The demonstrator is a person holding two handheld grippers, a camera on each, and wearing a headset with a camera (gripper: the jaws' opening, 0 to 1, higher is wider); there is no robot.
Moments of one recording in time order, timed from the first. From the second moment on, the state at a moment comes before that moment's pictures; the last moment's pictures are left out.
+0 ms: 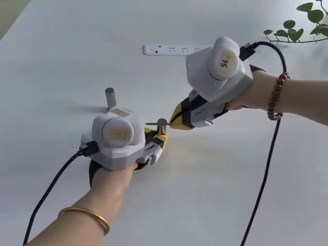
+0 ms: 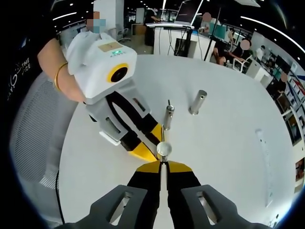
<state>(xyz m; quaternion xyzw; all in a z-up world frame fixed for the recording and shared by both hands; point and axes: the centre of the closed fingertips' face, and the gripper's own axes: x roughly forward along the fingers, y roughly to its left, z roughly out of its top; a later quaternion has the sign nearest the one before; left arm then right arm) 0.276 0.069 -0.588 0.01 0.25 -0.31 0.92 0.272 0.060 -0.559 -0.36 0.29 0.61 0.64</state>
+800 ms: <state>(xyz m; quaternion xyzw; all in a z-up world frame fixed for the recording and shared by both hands) 0.277 0.070 -0.588 0.01 0.25 -0.30 0.92 0.272 0.075 -0.559 -0.31 0.30 0.60 0.67</state>
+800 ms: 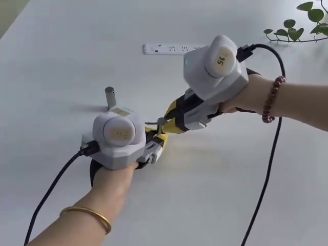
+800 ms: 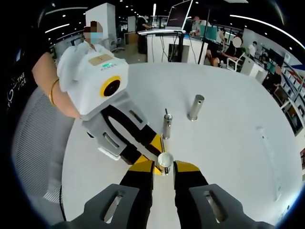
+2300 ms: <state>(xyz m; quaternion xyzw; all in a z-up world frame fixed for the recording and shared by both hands) 0.290 0.071 -0.584 0.00 0.25 -0.29 0.93 0.286 0.084 -0.565 -0.28 0.29 0.60 0.69</state>
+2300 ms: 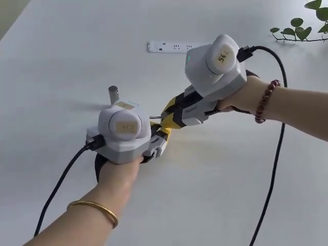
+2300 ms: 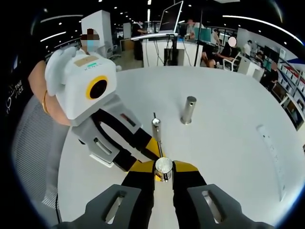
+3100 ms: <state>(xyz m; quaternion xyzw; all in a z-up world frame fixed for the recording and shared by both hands) 0.294 0.067 -0.583 0.00 0.25 -0.28 0.93 0.294 0.081 -0.567 -0.25 0.31 0.61 0.68</state>
